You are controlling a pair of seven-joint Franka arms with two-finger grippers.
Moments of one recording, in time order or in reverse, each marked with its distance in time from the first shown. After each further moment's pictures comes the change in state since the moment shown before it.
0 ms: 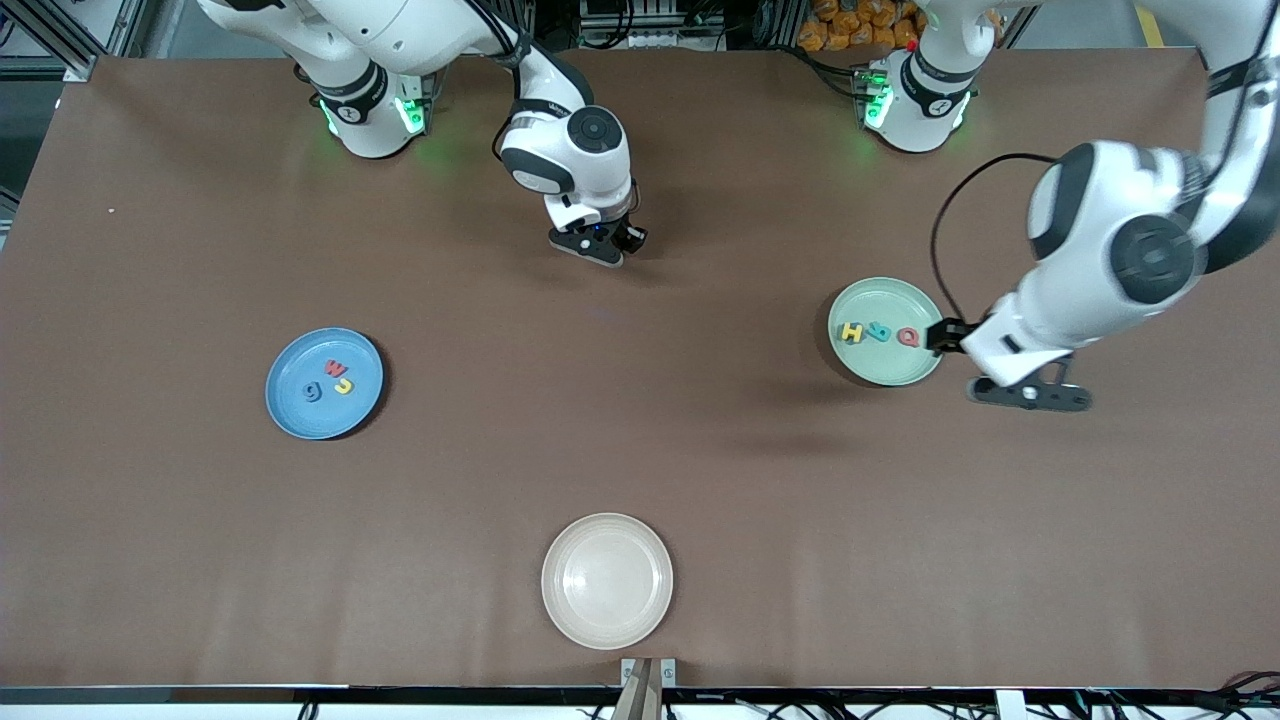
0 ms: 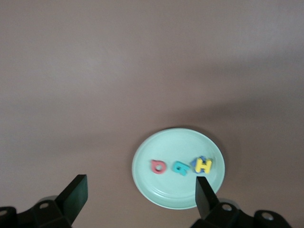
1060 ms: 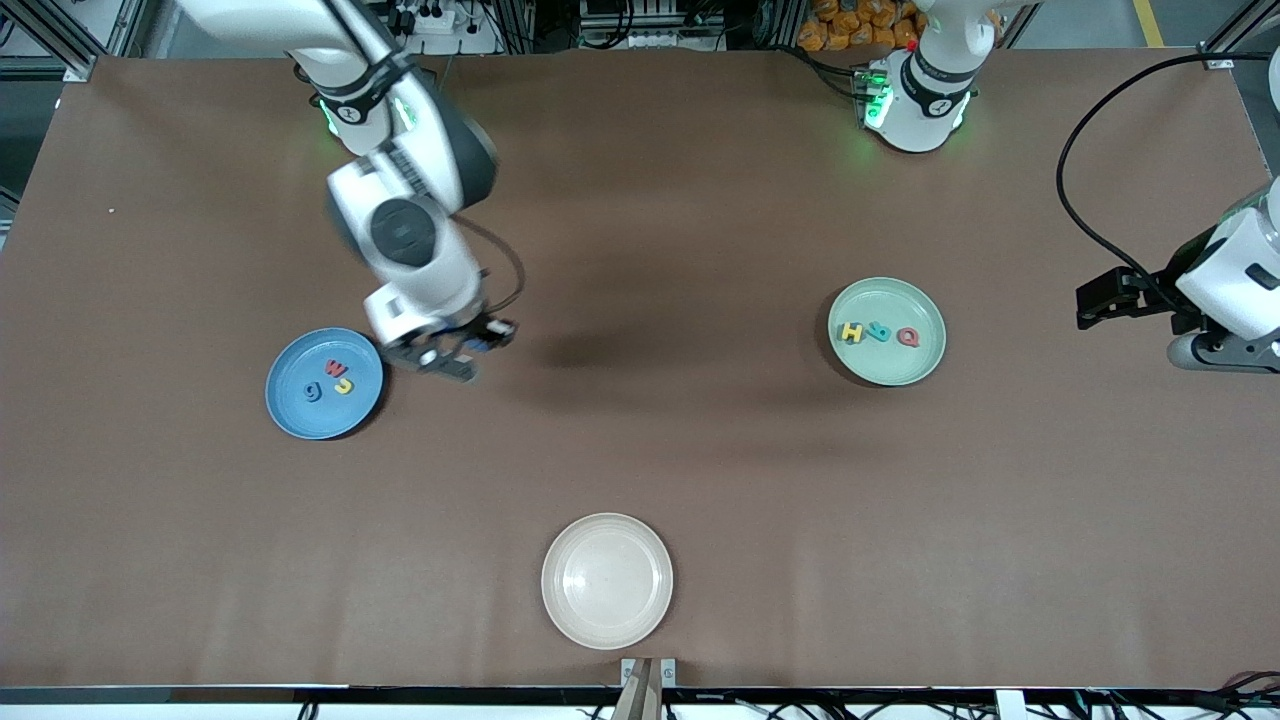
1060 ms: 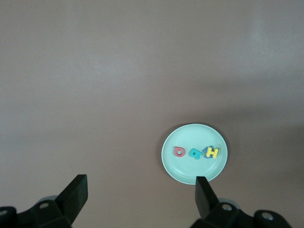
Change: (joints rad) left arm 0.037 -0.005 0.032 0.361 -0.005 -0.336 0.038; right arm -0.252 -0.213 -0.260 0.282 0.307 -0.489 -0.894
